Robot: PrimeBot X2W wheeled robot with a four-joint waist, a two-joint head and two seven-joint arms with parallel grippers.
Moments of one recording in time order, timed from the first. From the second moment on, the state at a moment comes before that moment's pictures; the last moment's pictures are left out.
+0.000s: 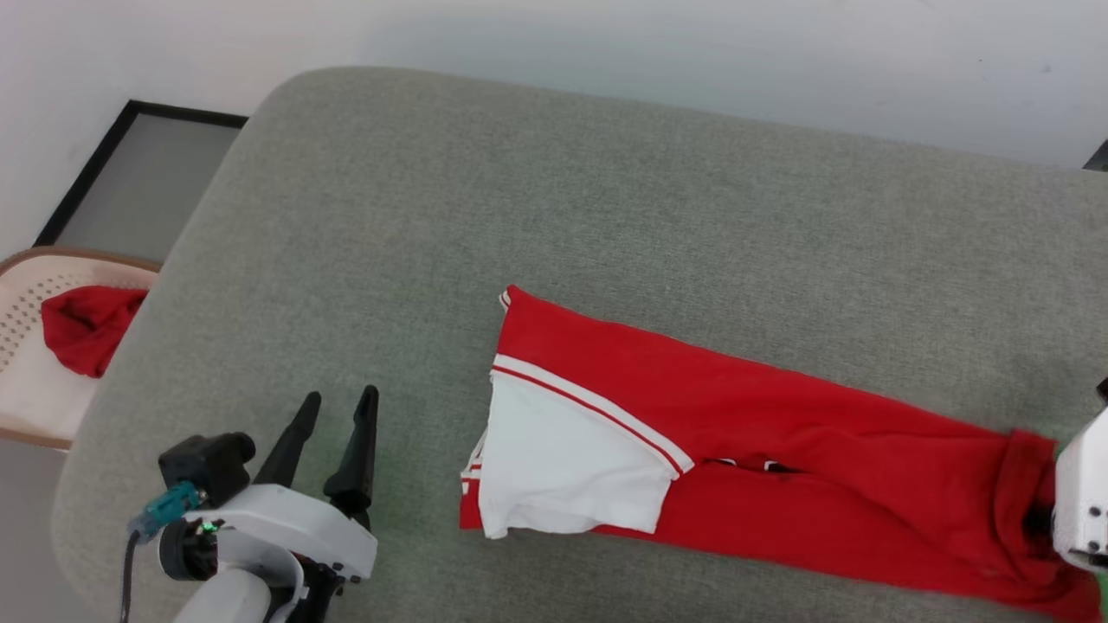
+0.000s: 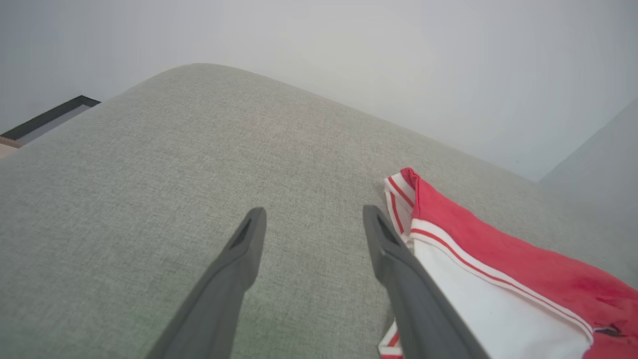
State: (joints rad) left arm -0.26 0.41 -0.41 0.31 -0.84 0.04 -0.26; right arm -0.33 -0.34 -0.19 0.33 0.45 0.13 1.14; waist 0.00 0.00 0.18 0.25
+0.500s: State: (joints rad) left arm -0.20 0.41 -0.36 0.30 -0.78 0.04 -0.26; right arm -0.40 -0.47 -0.30 0.40 0.35 0.13 1.09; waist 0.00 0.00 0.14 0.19
